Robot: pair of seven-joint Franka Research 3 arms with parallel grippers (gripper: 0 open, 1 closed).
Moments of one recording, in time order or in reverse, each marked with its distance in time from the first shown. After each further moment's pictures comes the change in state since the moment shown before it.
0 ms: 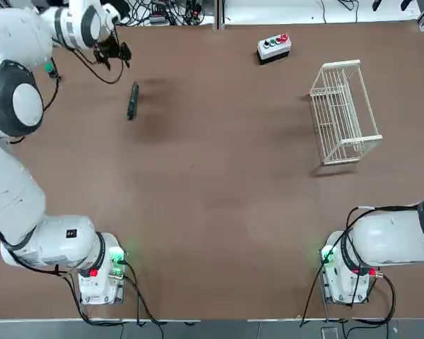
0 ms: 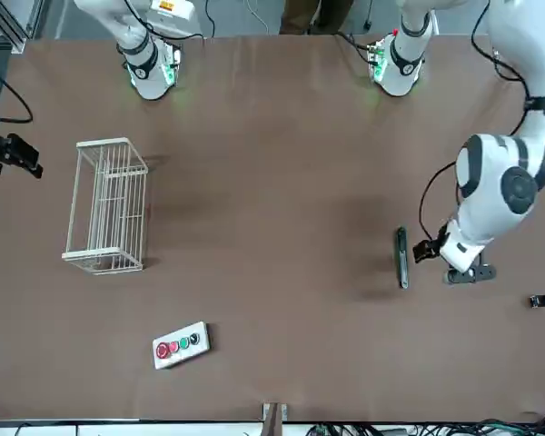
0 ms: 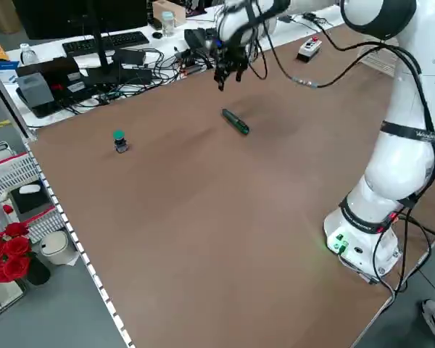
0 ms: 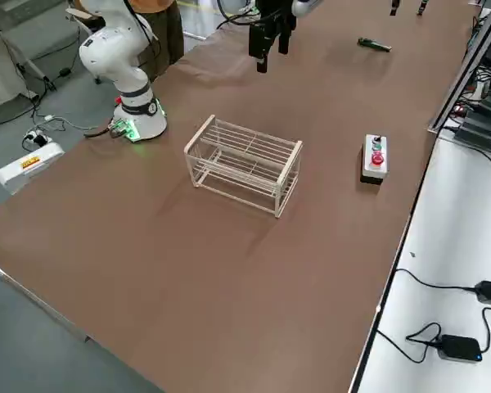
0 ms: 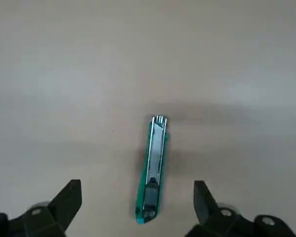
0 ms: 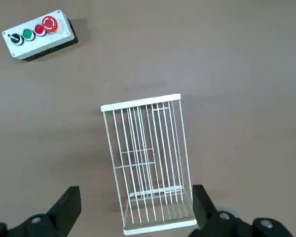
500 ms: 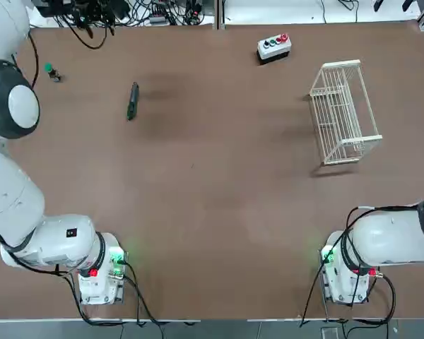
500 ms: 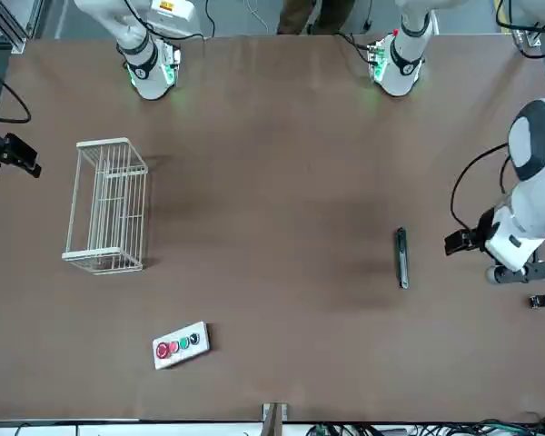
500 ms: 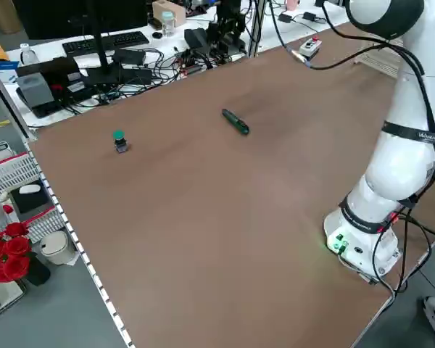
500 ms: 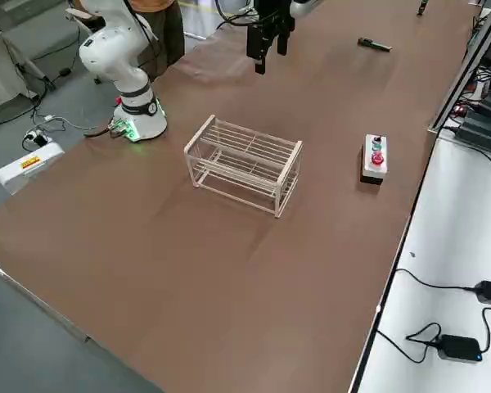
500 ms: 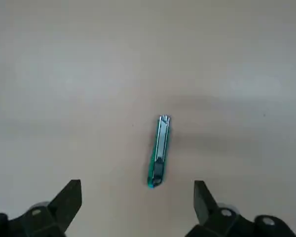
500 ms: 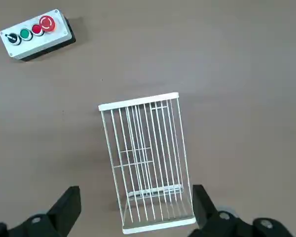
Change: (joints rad) left arm 0.015 -0.041 0.005 0.322 -0.041 -0.392 0.024; right arm 0.000 -0.001 -0.006 0.000 0.000 -0.004 0.000
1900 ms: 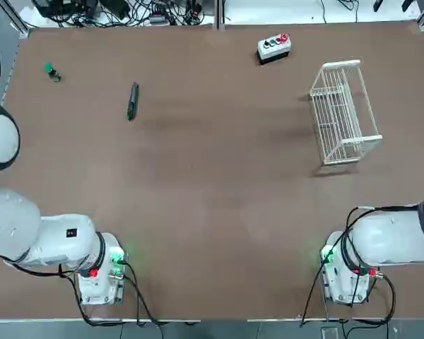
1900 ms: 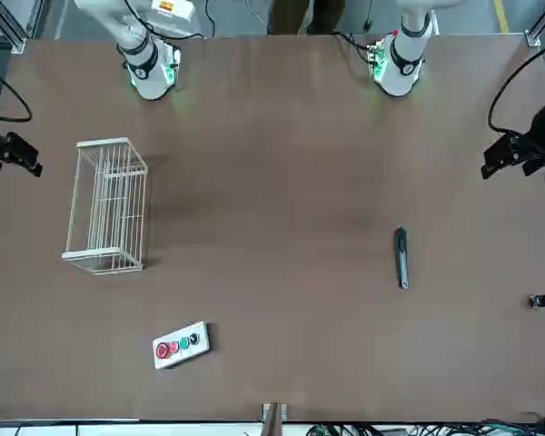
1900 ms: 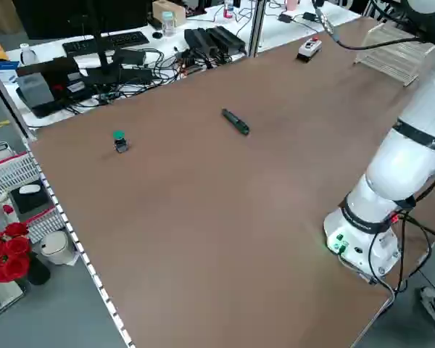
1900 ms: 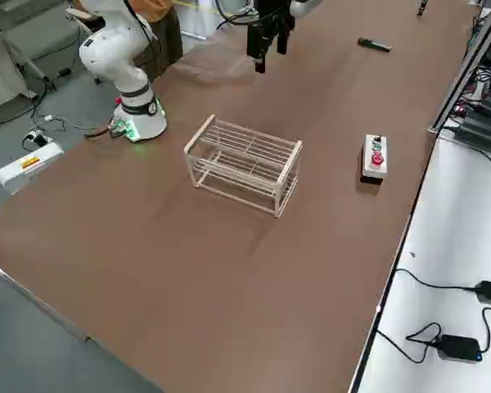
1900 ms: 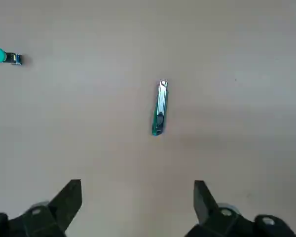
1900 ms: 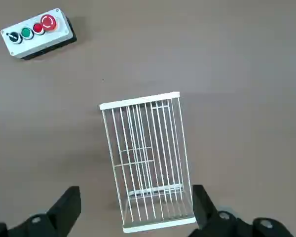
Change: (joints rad) left arm 0.005 -0.260 0.017 0.144 -0.037 -0.408 0.061; right arm 0.001 -0.003 0.001 -0.001 0.000 -0.003 0.000
